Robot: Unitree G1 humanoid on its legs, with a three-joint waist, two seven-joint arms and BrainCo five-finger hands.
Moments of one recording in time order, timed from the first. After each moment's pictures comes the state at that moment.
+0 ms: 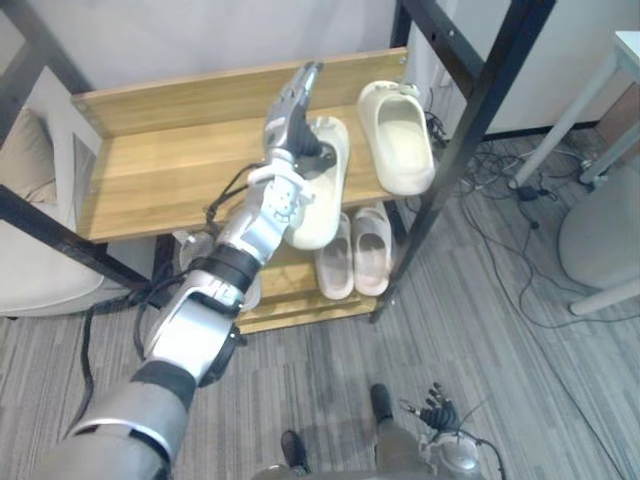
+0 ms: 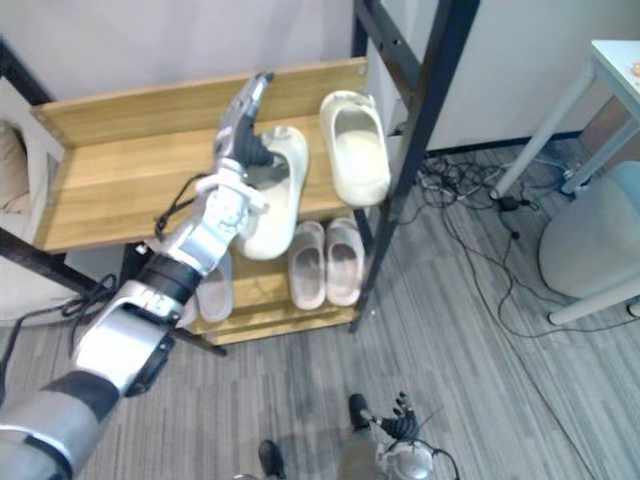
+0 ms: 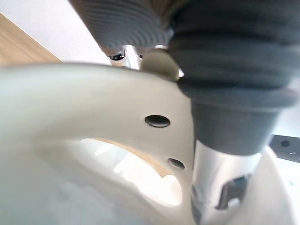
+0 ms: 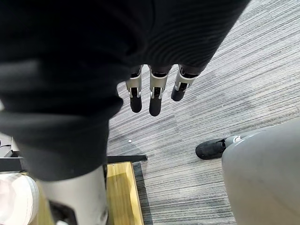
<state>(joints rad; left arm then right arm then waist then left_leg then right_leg) -1.03 0.25 -0.35 0.67 0.45 -0.04 0.41 0.14 -0.04 -0.08 0.77 0.02 -0.14 -0.19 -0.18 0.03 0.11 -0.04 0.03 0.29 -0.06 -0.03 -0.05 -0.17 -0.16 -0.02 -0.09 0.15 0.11</state>
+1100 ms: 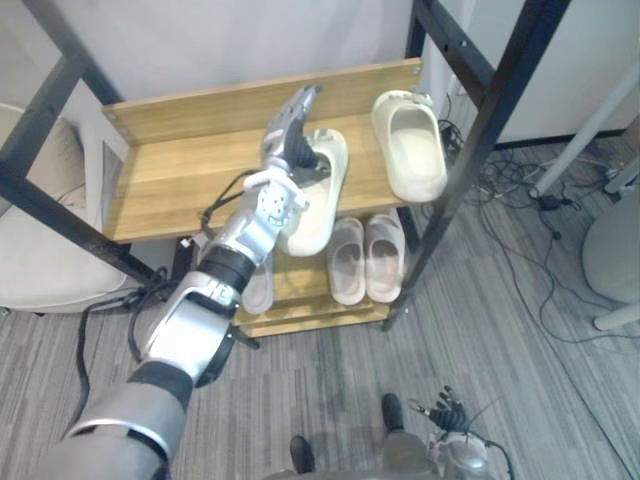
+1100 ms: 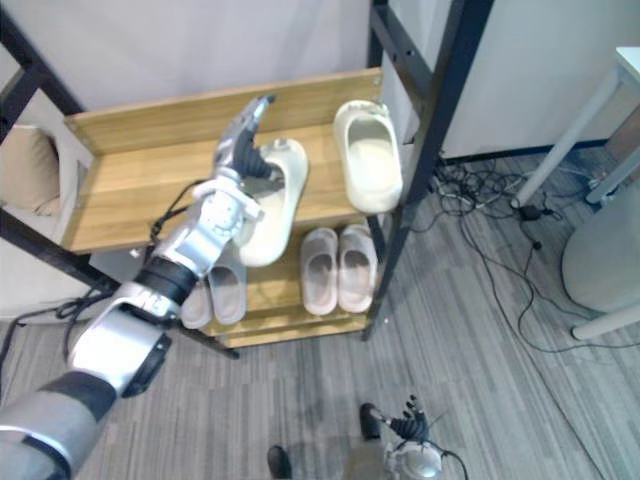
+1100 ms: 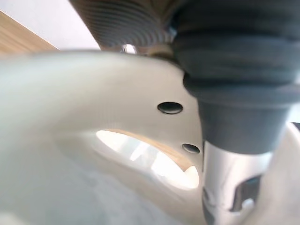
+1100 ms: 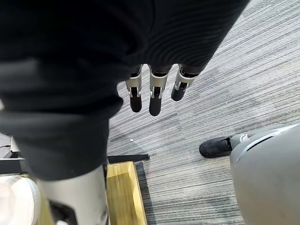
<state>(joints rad) -1.06 0.28 -0.35 0.77 0.45 -0.05 0.31 0.12 -0.07 -0.12 0.80 0.04 -0.13 -0.19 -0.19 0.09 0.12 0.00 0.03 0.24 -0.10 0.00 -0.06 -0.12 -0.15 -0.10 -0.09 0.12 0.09</state>
